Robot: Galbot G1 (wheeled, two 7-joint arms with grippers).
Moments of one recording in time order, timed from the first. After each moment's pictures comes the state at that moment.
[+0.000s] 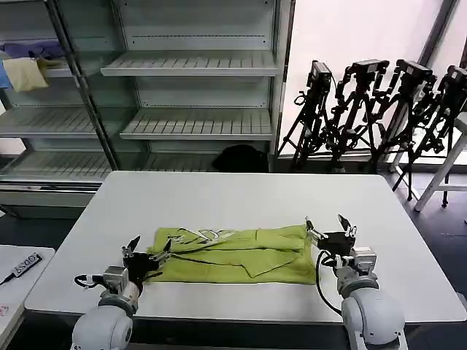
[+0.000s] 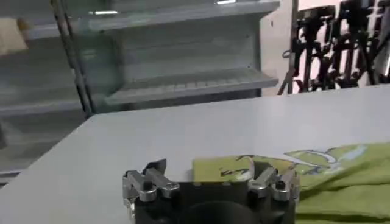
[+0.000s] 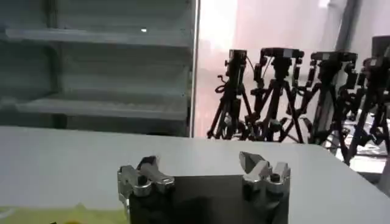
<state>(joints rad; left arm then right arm) 1.31 -1.33 -0.55 -2.02 -0.14 0.52 -0.01 -1.21 1.46 0.59 2.12 0.09 -0.57 -0.03</state>
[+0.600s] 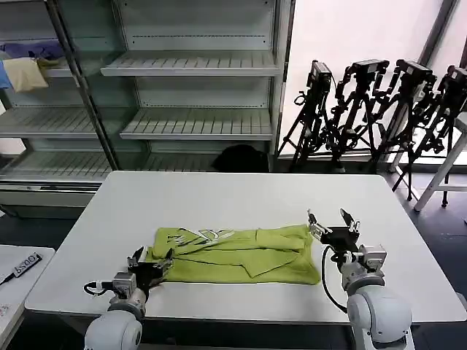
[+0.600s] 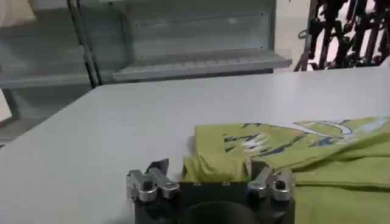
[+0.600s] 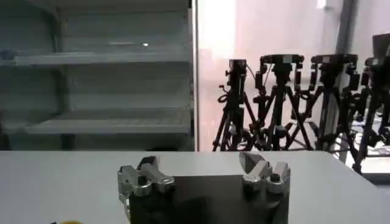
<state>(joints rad) 1.32 -1.37 -0.53 -1.96 -0.14 0.52 -0.06 -1.20 1.45 0.61 2.13 0.15 -0.57 -0.04</state>
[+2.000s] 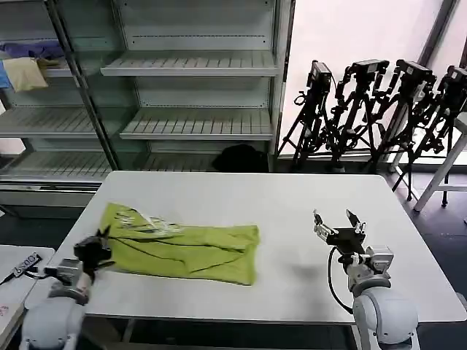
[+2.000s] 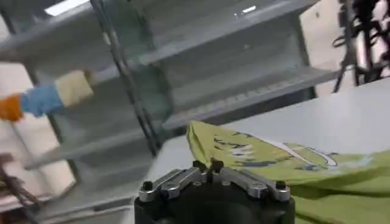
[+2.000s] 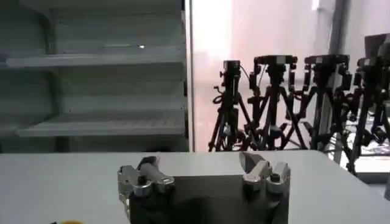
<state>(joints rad) 1.26 -1.23 -0.82 -1.93 0.00 0.39 0.17 -1.21 1.44 0.64 2.11 0.16 -0.54 -0.05</state>
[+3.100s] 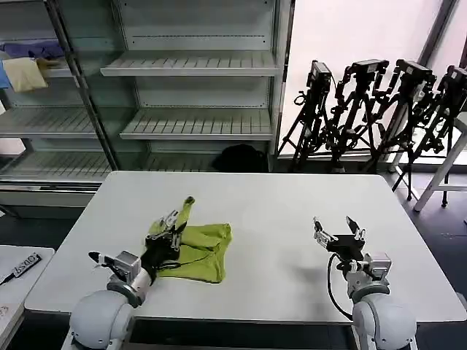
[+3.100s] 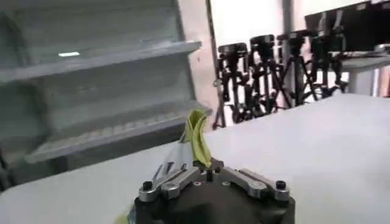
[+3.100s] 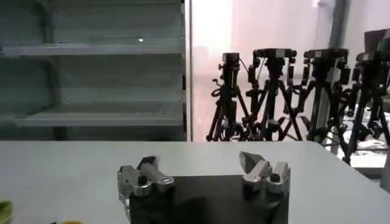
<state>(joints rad) 1.23 -1.25 -0.46 -2.12 -0.12 0.55 0.22 -1.24 1.45 0.64 2.10 0.13 -0.52 -0.07</state>
